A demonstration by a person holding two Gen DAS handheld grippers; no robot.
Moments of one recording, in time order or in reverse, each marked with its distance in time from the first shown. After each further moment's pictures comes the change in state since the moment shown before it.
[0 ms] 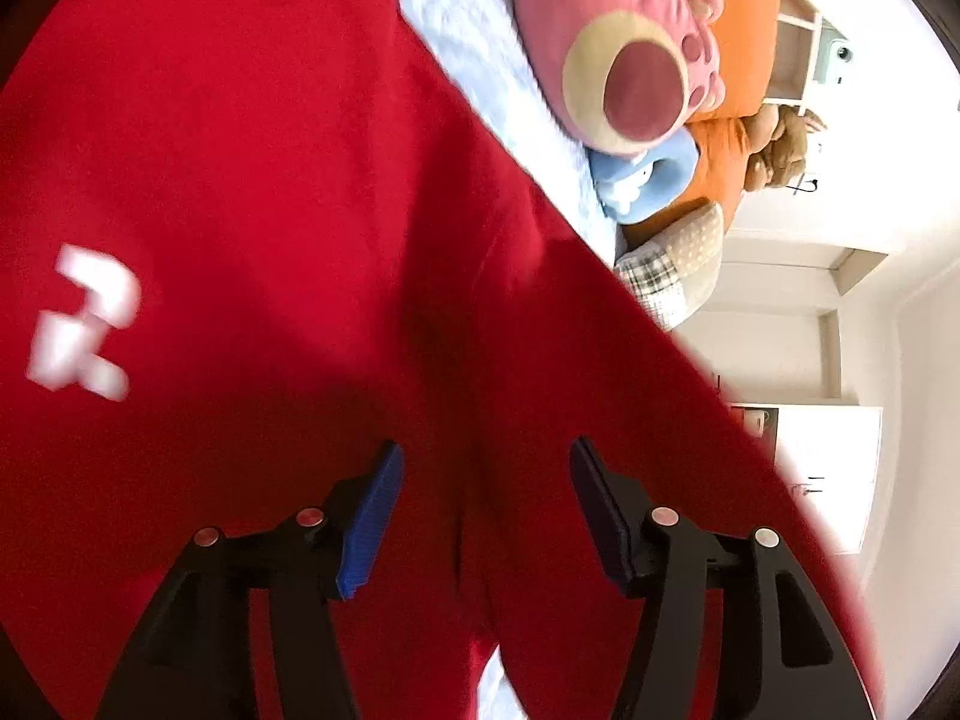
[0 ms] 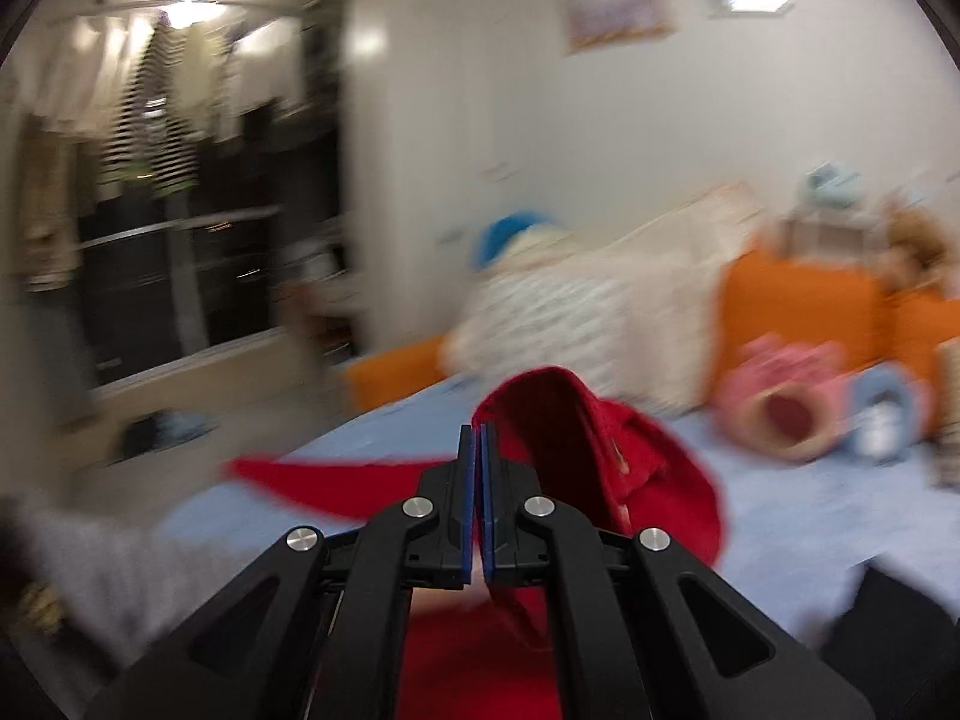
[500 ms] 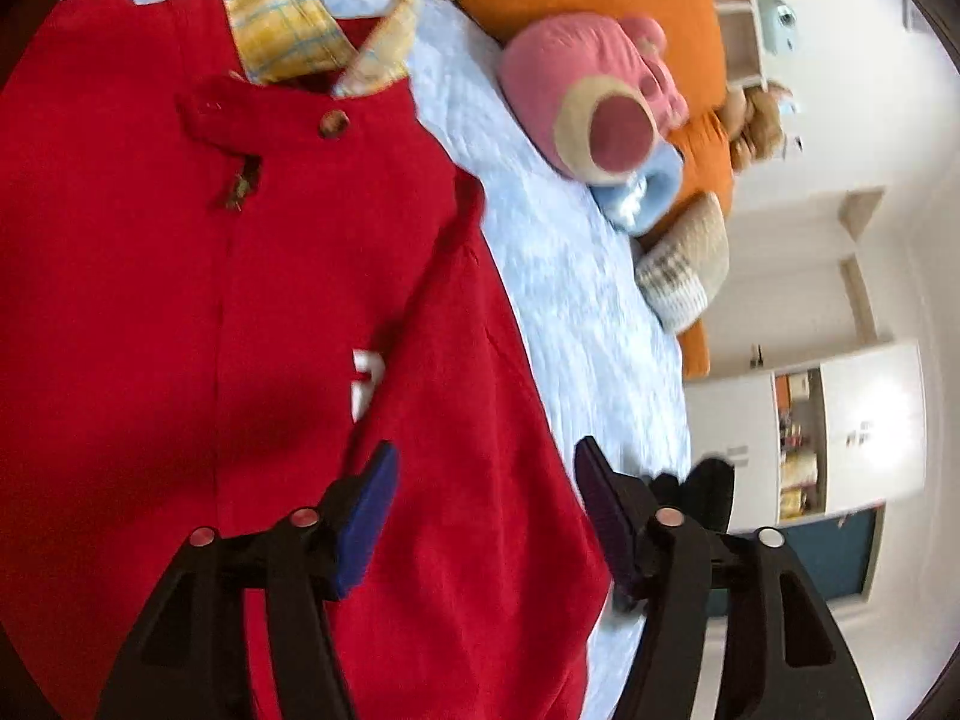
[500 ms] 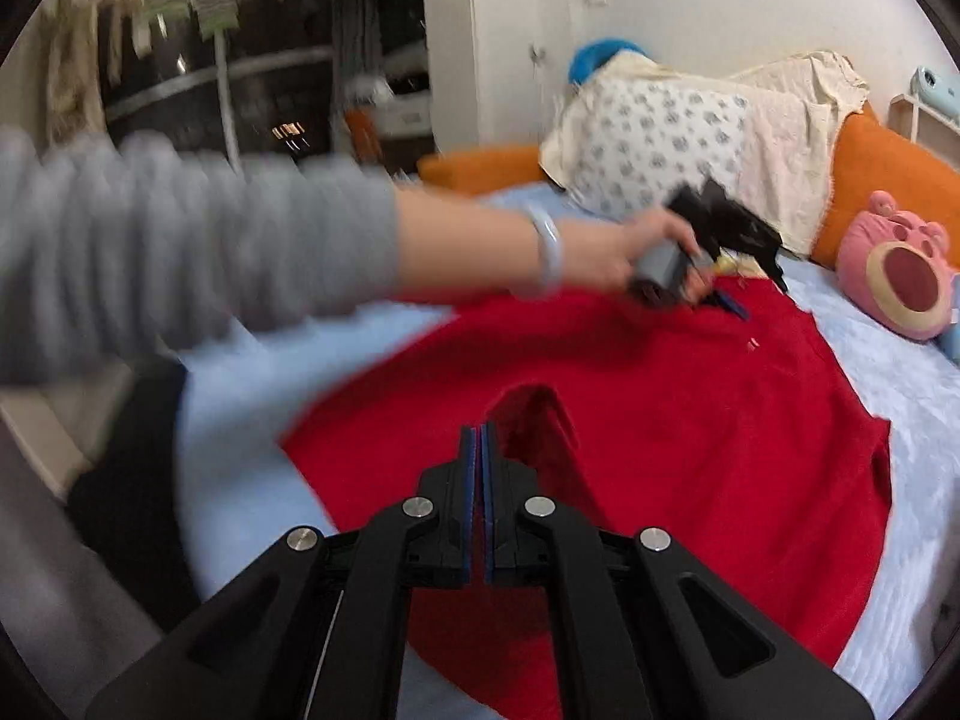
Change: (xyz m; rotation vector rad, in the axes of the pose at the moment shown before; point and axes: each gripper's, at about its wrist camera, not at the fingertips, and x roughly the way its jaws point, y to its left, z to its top) left arm -0.120 0.009 -0.009 0.192 -0.039 0.125; right arm 0.132 0.091 -0.185 -0.058 0.344 0.000
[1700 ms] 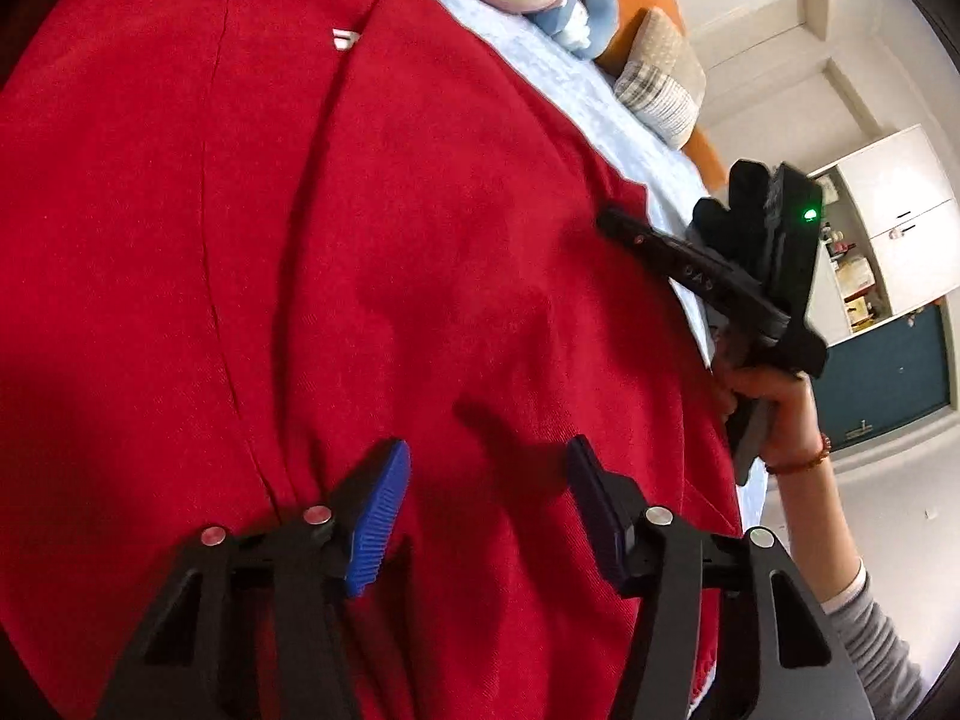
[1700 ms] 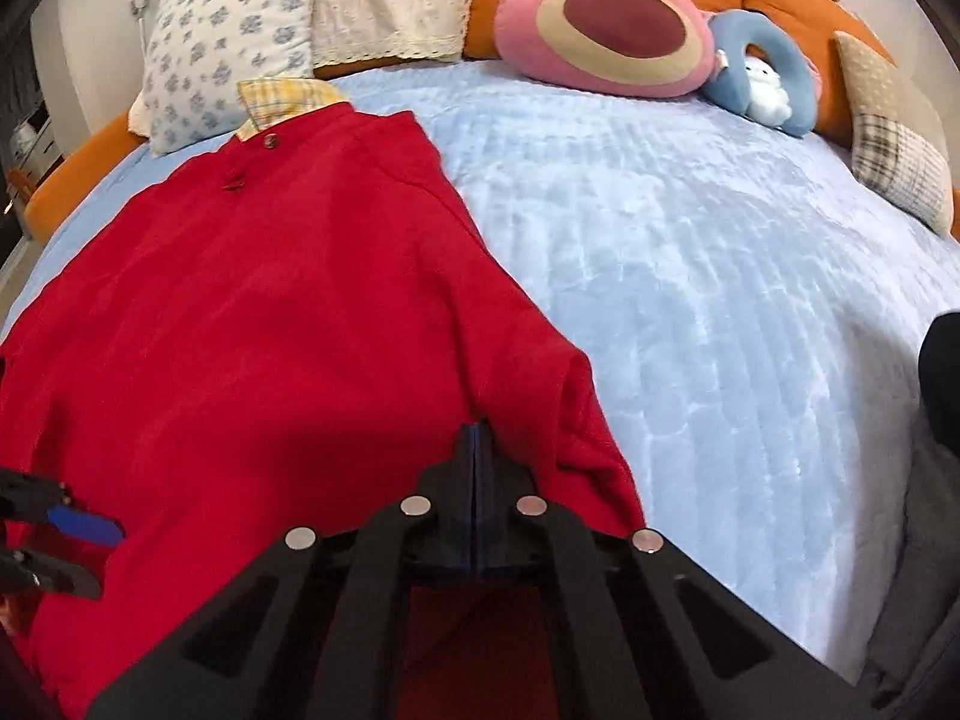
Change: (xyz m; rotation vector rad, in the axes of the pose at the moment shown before) left arm 0.015 0.013 -0.187 0.326 0.158 0.131; right arm 0.105 -0.341 -0.032 0.512 0.236 -0.520
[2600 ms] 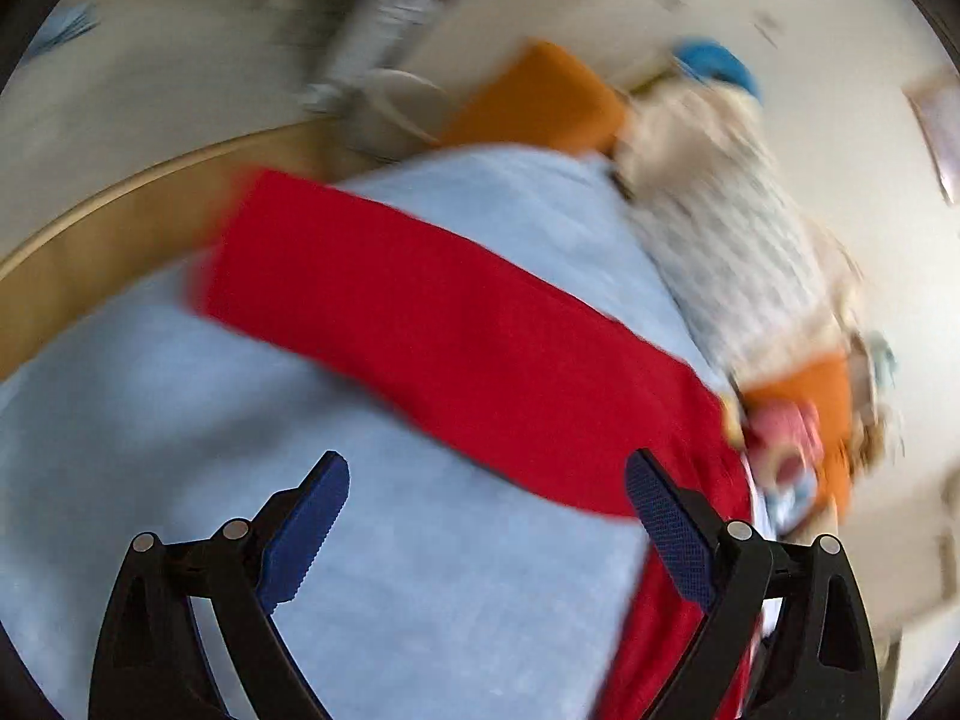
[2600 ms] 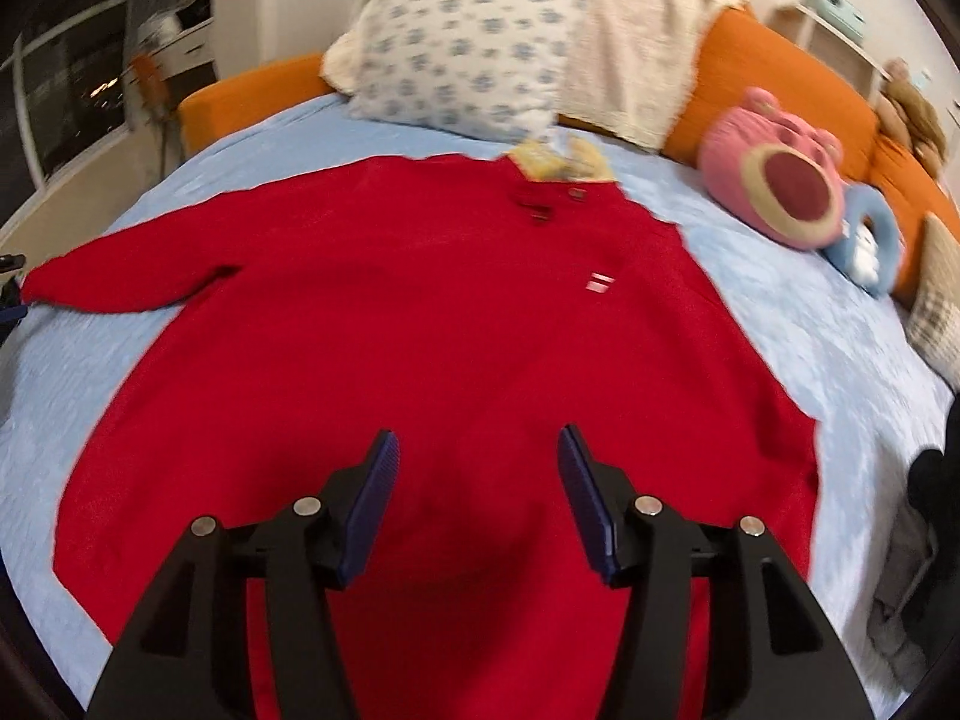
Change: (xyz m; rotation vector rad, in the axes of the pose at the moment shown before) left arm -0.473 0.272 -0.297 -0.827 -0.825 0.381; right arm -0.113 0.241 -0.027 -0.347 -0.067 0.111
